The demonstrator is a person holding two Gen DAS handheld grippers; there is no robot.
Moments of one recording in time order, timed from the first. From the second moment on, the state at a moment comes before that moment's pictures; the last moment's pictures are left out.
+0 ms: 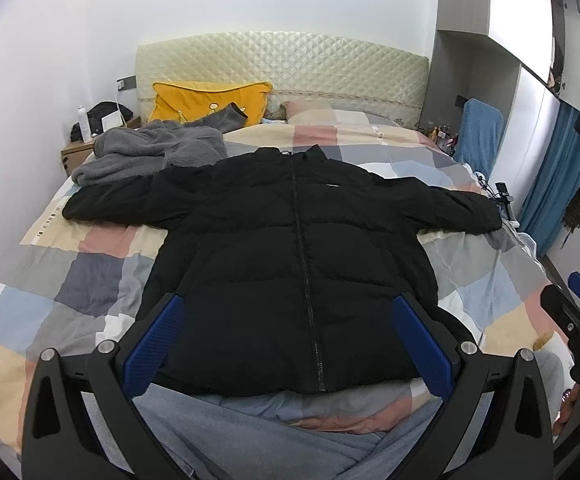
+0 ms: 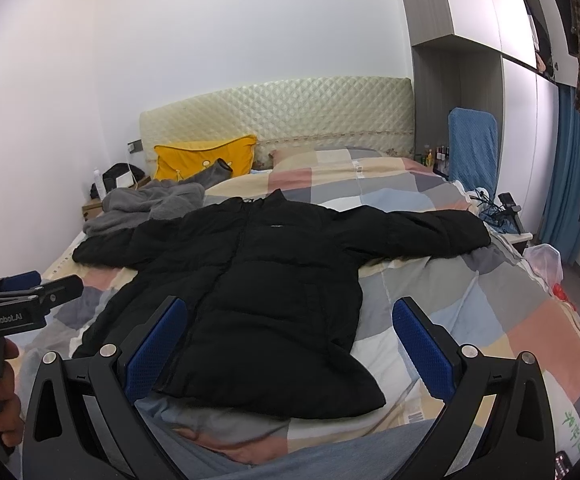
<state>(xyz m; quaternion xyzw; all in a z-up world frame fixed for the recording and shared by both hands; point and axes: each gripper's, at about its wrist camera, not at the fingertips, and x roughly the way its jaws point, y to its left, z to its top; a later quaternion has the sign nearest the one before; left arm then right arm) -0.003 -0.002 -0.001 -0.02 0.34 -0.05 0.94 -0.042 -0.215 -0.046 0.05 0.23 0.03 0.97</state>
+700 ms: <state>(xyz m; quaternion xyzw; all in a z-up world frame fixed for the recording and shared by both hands) 0.041 -0.031 0.007 -0.02 0.34 -0.07 0.94 0.020 -0.286 -0.039 0.03 0.20 -0.04 0.98</state>
